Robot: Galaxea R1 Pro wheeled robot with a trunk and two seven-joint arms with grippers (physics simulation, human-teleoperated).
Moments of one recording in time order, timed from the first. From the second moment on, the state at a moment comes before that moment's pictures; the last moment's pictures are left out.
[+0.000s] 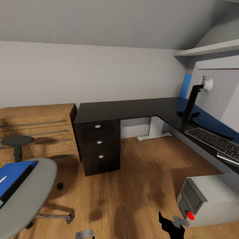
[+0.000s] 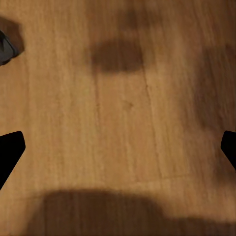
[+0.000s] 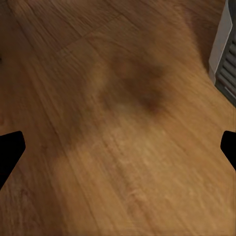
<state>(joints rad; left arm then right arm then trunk) -0.33 -0.09 0.00 -0.17 0.11 -0.29 0.05 -0.49 -0.03 -0.35 0.02 -0.09 -0.58 0.12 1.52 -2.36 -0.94</state>
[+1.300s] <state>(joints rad) -0.33 -0.10 0.00 -0.16 0.11 -0.29 0.05 -0.49 -0.04 -0.35 0.02 -0.09 -0.66 0.12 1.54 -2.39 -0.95</state>
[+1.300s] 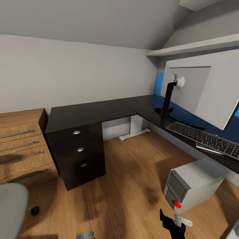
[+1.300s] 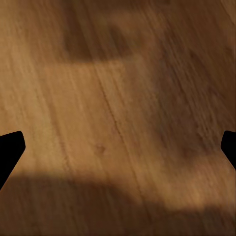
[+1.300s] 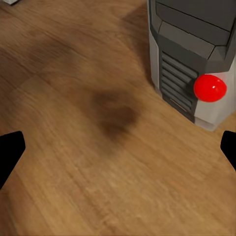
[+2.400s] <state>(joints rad) -0.33 -0.14 -0.02 -0.53 0.10 -0.07 0.05 -0.49 -0.02 -0.35 -0.22 0.03 -0.64 -0.23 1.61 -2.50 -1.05</state>
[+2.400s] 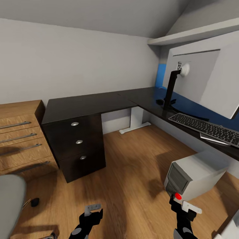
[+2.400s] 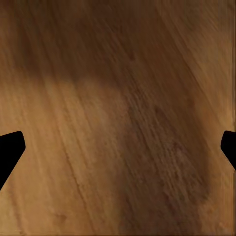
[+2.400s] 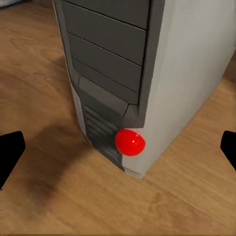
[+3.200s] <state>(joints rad) -0.33 -0.12 -0.02 -0.37 0.10 -0.23 0.05 -0.49 -0.02 -0.35 -0.21 0.03 -0.66 -0.23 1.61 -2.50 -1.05</state>
